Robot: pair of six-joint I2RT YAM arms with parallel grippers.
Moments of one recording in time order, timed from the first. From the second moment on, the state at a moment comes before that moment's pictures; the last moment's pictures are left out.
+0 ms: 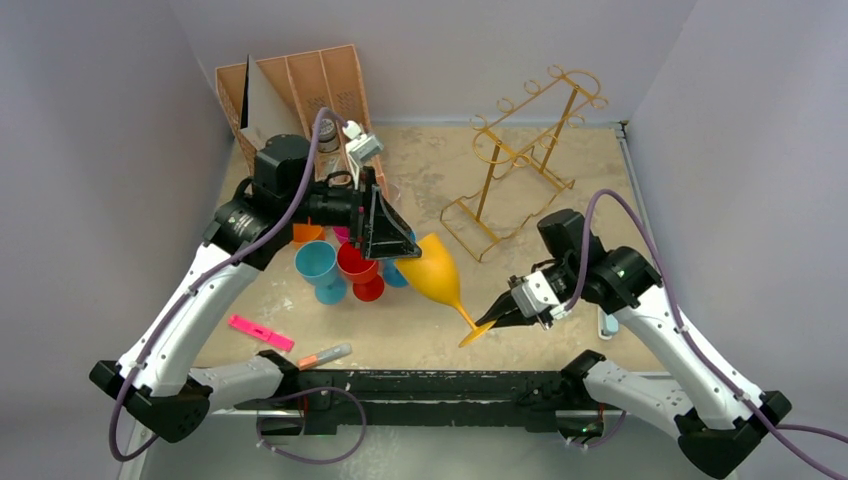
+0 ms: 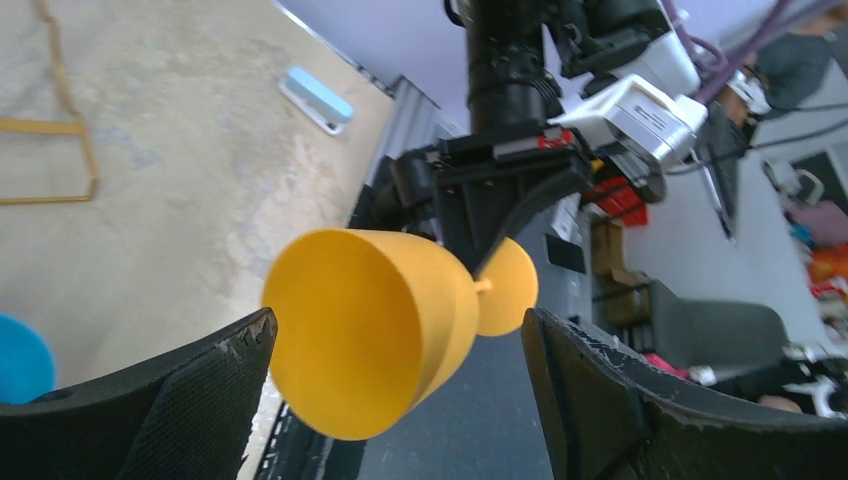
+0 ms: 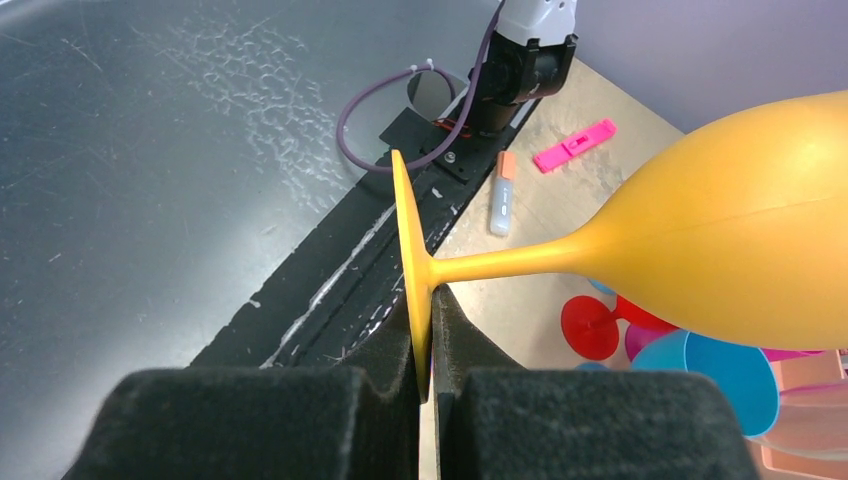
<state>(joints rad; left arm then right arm) -0.55 1.14 1.44 -0.64 0.88 -0.42 0.61 0.92 1.08 -1.10 -1.33 -1.22</state>
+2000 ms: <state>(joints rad) -0.62 1.17 1.40 -0.66 1.03 -0.36 0.61 0.91 1.01 -0.83 -1.25 -1.02</state>
